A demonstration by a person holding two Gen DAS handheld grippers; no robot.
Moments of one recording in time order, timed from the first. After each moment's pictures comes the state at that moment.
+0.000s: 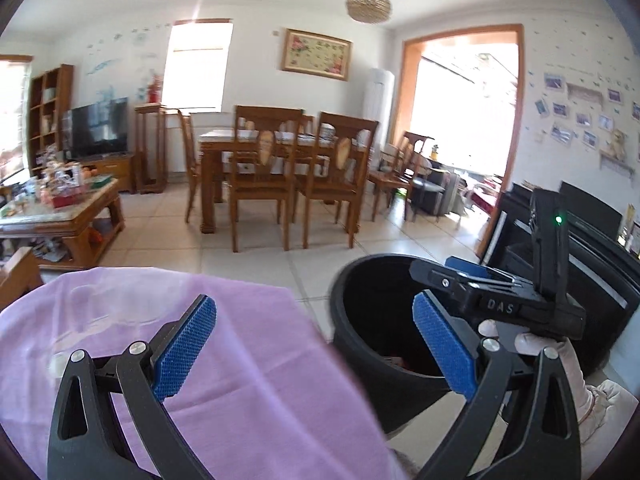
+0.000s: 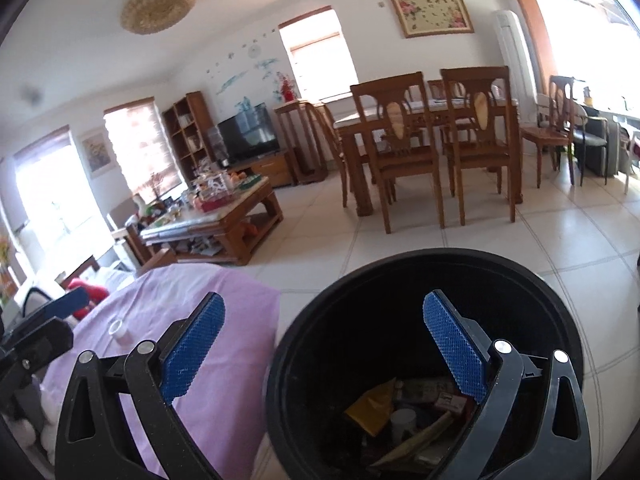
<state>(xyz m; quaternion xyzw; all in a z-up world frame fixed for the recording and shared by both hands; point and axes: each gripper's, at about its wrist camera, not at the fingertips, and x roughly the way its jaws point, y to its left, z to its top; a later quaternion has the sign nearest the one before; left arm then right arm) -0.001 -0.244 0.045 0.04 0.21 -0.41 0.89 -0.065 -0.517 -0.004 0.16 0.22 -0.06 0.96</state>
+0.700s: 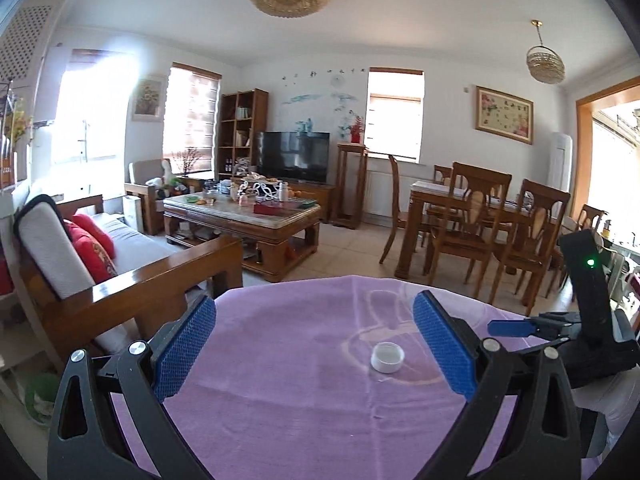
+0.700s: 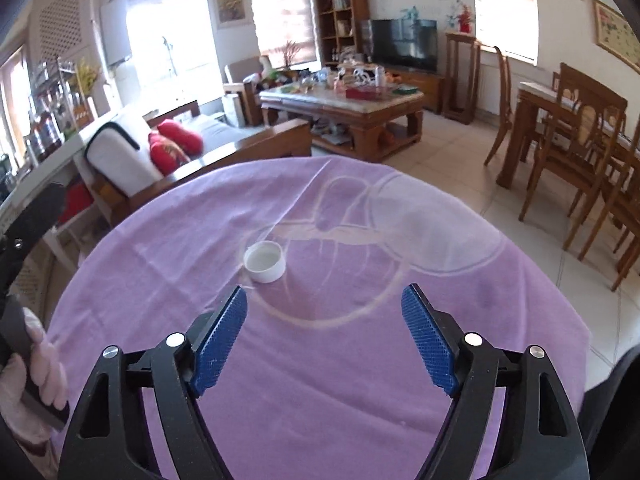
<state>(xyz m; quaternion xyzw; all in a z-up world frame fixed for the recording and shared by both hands) 0.041 -0.015 0.036 -0.03 0.15 -0.07 0.99 0.138 -0.218 -0.022 -0.01 0.39 0.17 0.91</state>
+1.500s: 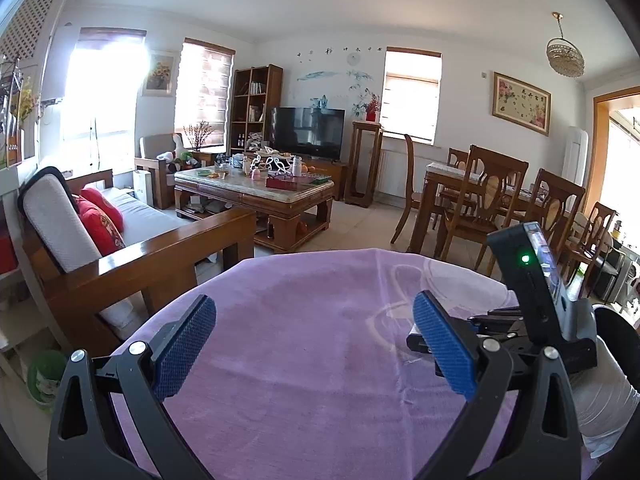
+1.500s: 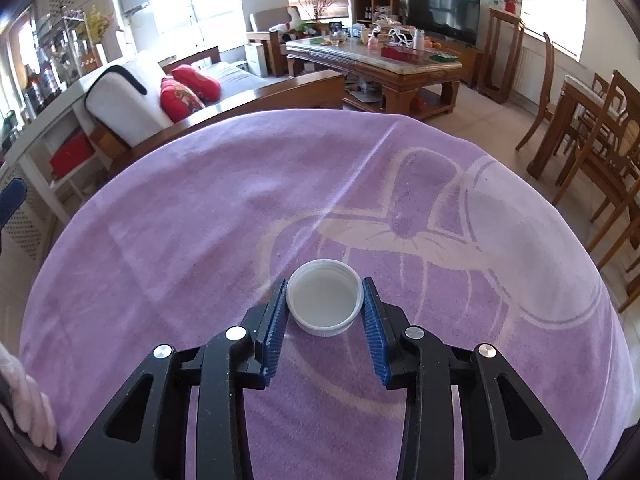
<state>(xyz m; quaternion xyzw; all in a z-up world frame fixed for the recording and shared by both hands) 0.052 -0.004 0.020 -0.03 0.19 -0.06 0.98 0.188 -0.172 -0.062 -0.05 0.44 0.20 0.88</state>
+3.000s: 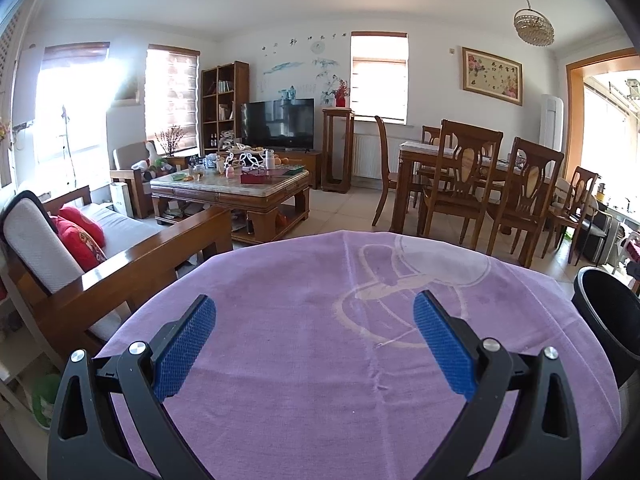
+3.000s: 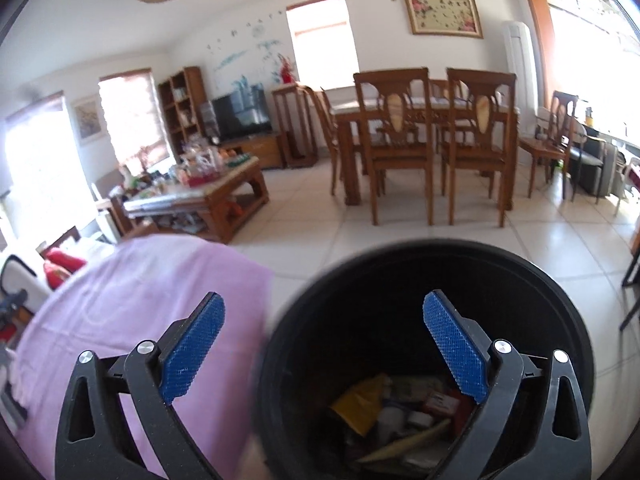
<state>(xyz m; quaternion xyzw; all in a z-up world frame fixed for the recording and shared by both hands) 0.046 -0.033 0.010 0.02 0.21 -0.10 0.97 -0.047 -0.502 -0.023 0.12 0.23 -0.09 0.96</state>
